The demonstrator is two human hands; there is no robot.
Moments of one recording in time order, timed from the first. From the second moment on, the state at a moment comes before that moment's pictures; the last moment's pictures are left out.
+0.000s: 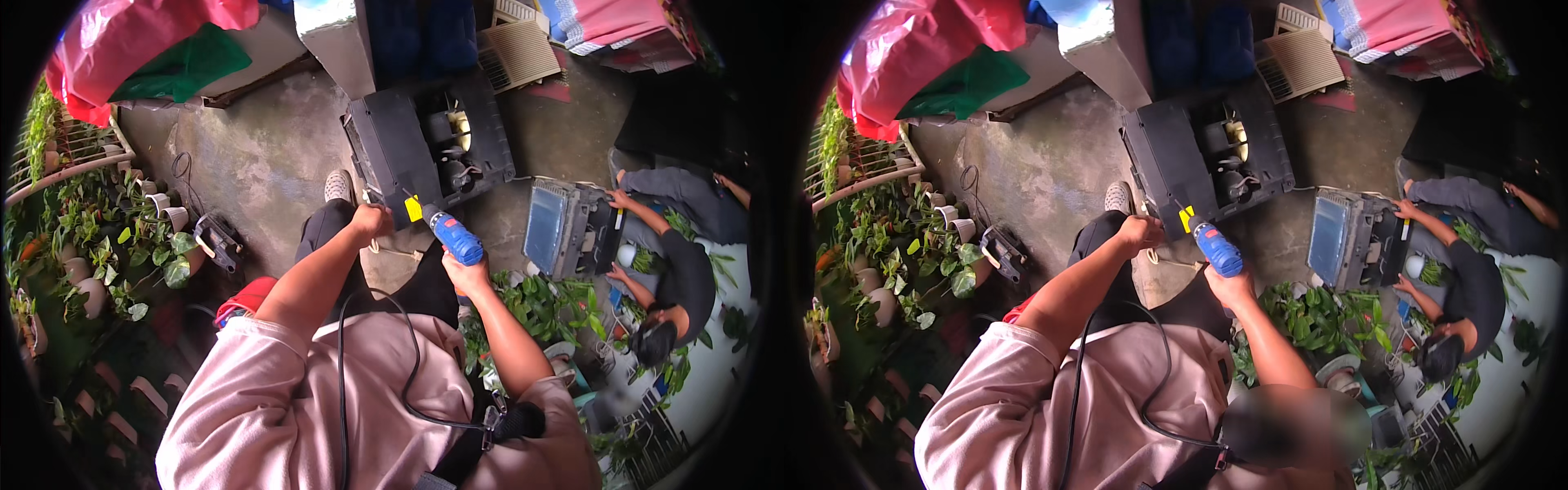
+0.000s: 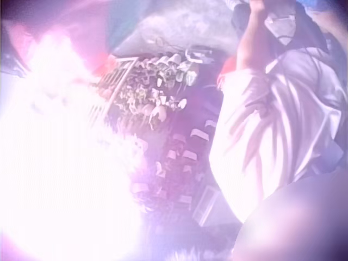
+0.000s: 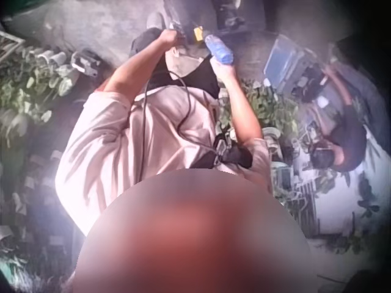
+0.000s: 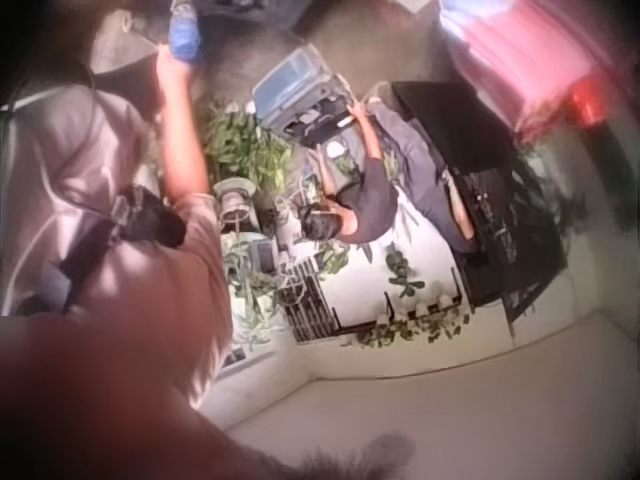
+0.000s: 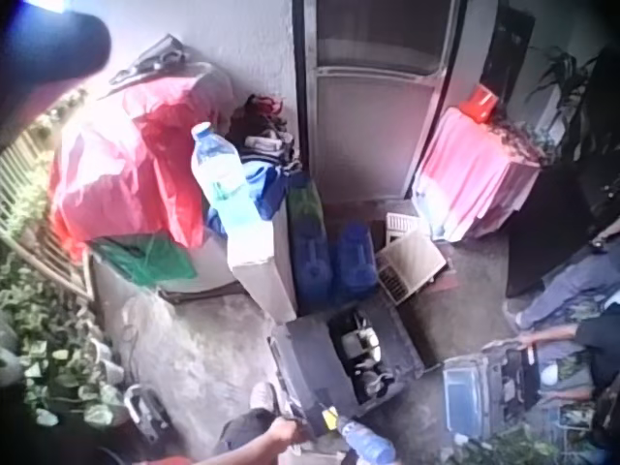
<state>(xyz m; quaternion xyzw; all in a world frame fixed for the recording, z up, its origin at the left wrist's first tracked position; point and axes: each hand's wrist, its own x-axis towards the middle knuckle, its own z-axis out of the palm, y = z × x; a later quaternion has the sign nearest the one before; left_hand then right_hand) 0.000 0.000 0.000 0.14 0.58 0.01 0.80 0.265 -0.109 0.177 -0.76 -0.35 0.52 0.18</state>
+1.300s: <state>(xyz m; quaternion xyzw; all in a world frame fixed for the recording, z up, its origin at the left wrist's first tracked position) 0.099 0.015 -0.112 -0.31 0.53 0.41 0.68 0.299 0.010 0.131 -0.69 -0.49 0.52 0.11</state>
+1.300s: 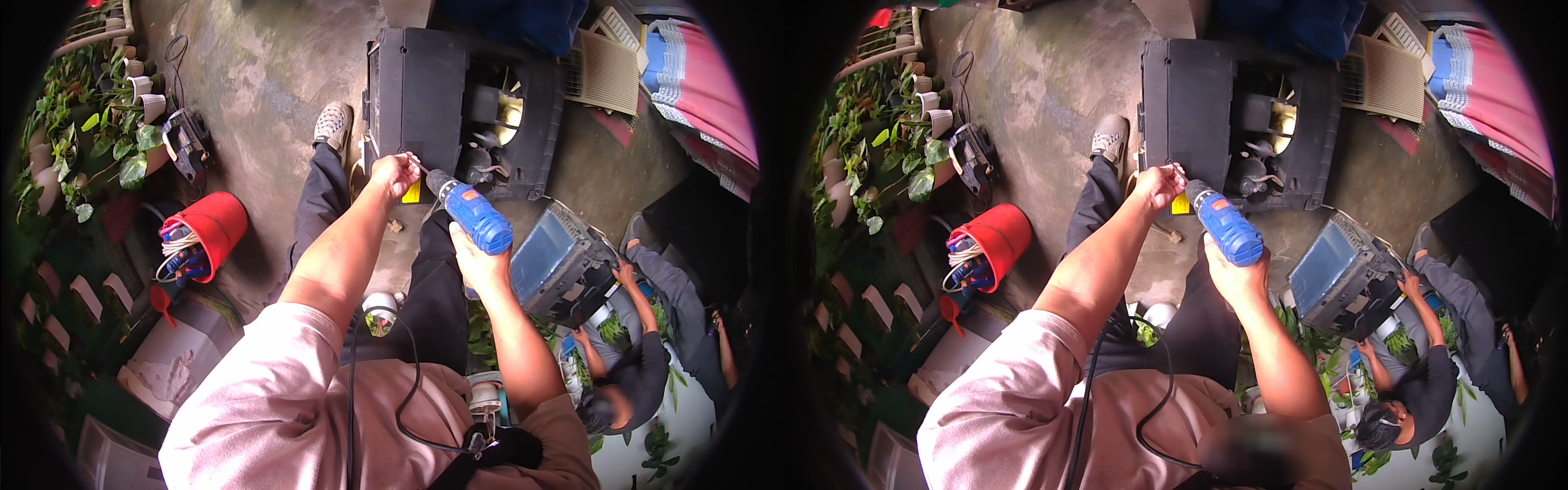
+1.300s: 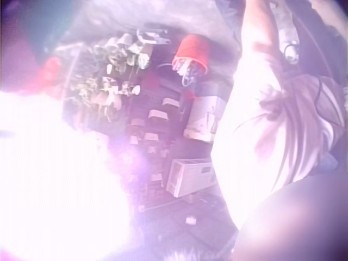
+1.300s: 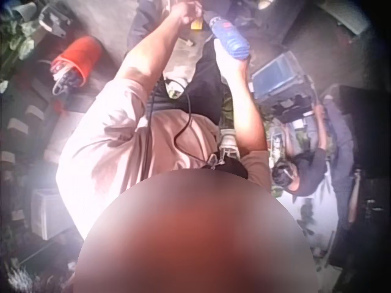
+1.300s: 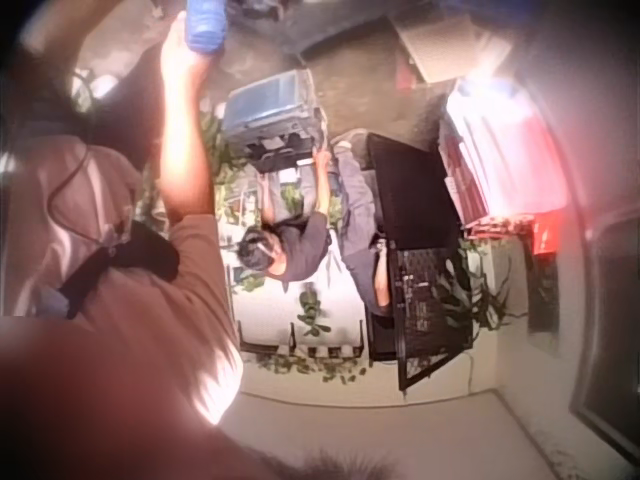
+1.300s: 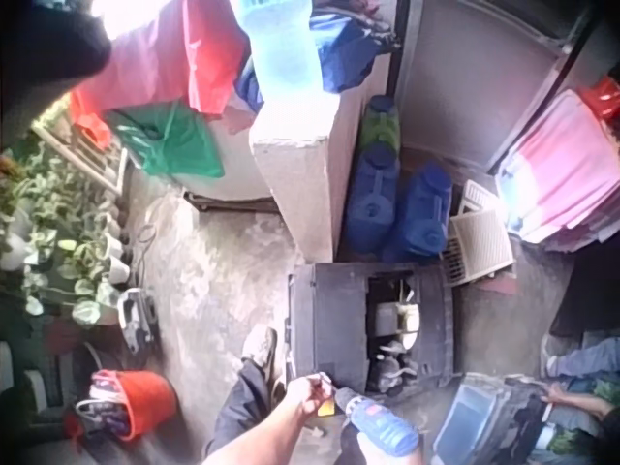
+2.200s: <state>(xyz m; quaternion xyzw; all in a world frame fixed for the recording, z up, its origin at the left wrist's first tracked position) 0.076 -0.021 -0.127 0.17 0.82 0.18 0.52 0.302 0.016 0.133 -0.61 -0.59 0.52 0.07</state>
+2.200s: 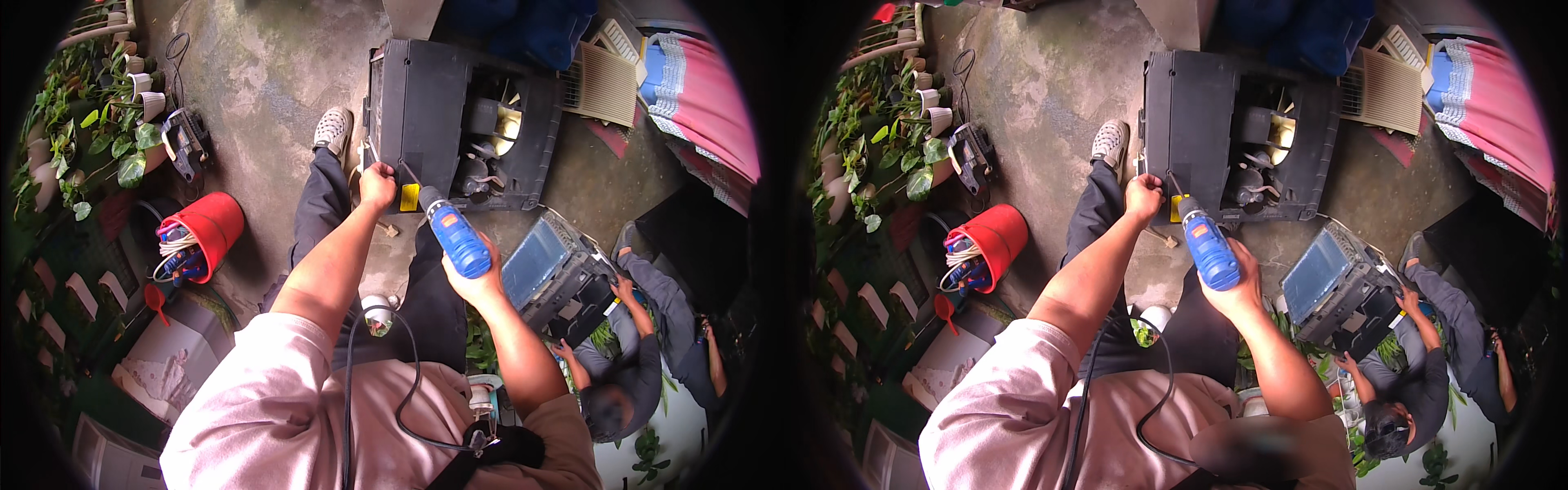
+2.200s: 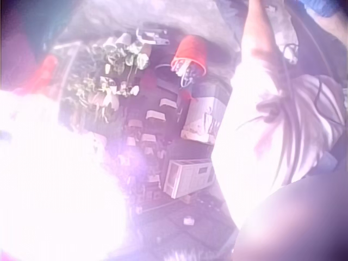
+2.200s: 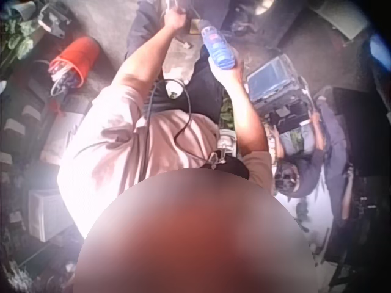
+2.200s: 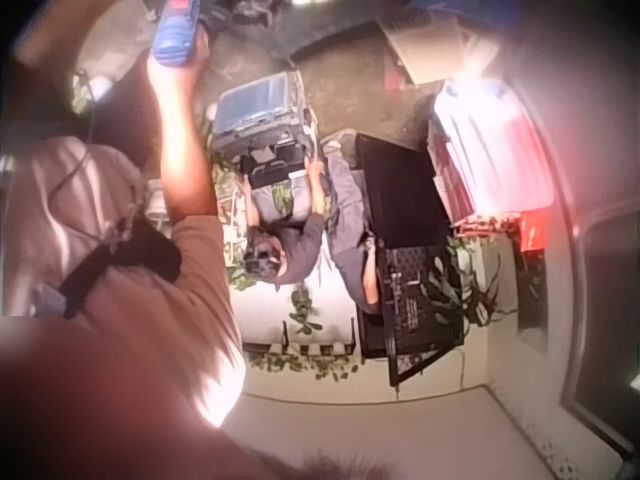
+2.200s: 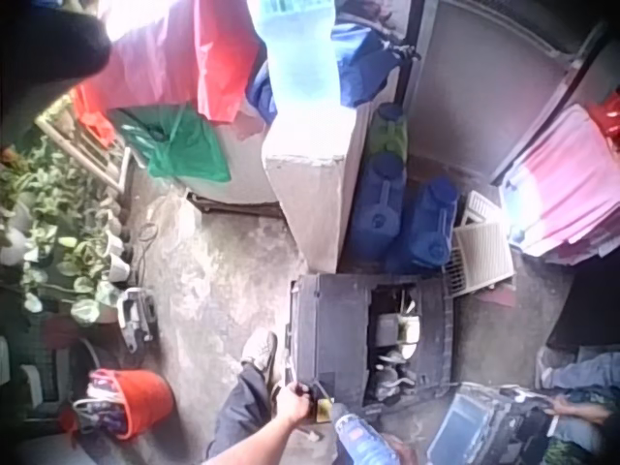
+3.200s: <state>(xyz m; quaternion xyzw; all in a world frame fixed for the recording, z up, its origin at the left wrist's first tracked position) 0.088 0.083 -0.093 -0.25 0.59 0.44 0.63 0.357 0.015 0.187 -0.66 -0.45 0.59 0.16</state>
